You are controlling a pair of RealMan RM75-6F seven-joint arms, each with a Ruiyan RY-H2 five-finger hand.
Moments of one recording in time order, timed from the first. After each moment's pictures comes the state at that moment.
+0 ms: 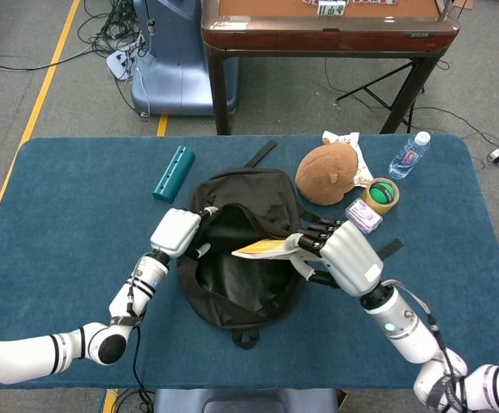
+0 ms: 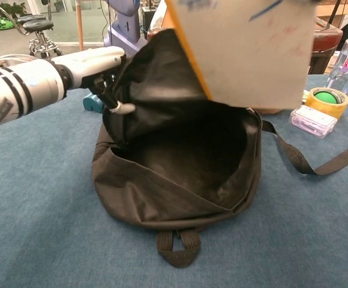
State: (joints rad) left arm -0.89 -1.53 -0.25 -1.56 0.98 0.96 0.40; right arm 0.62 -1.22 0.14 -1.81 -1.71 1.47 0.01
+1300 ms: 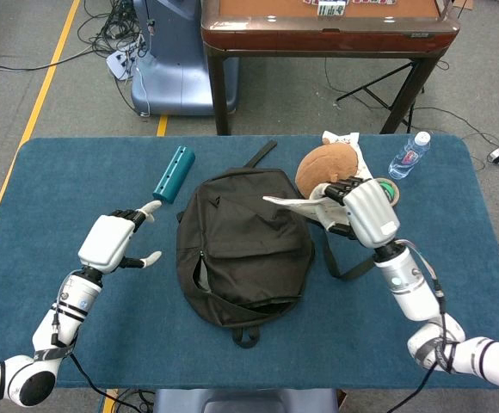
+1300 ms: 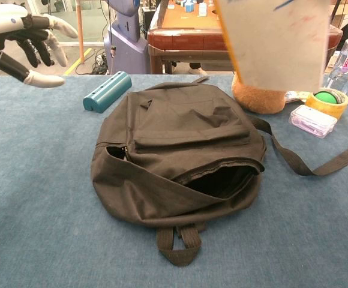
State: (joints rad) left arm -0.67 -1.18 -0.17 -1.84 1.14 1.15 0.31; right arm 0.67 -1.37 0.25 -1.45 -1.57 1.37 0.12
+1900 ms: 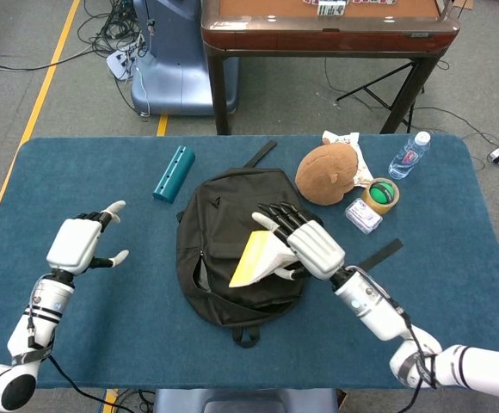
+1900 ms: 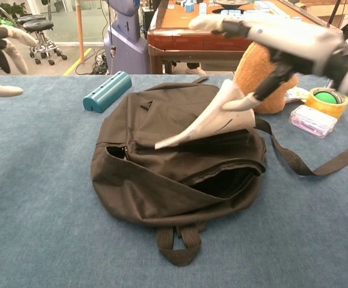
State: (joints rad) left arm -0.59 -1.14 -0.14 -1.77 1.13 1.17 0.26; right arm 0.71 -1.36 0.13 -1.62 -1.55 1.15 0.07
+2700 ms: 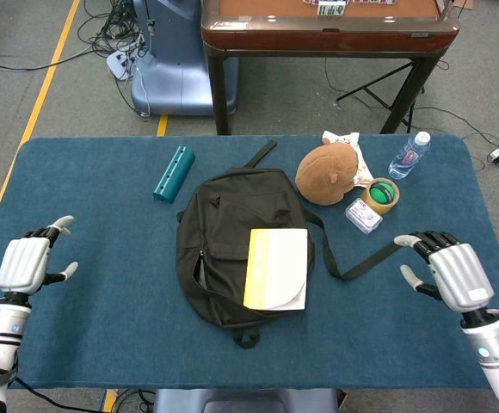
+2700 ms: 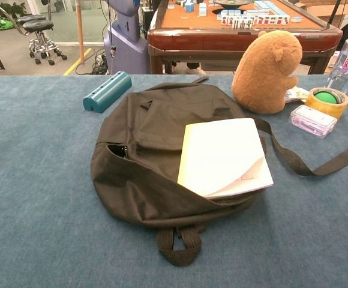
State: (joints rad) left arm -0.40 -1.12 -0.09 -1.70 1.20 1.32 0.18; right arm 0.28 -1.06 -0.01 -1.63 -1.58 1.53 0.02
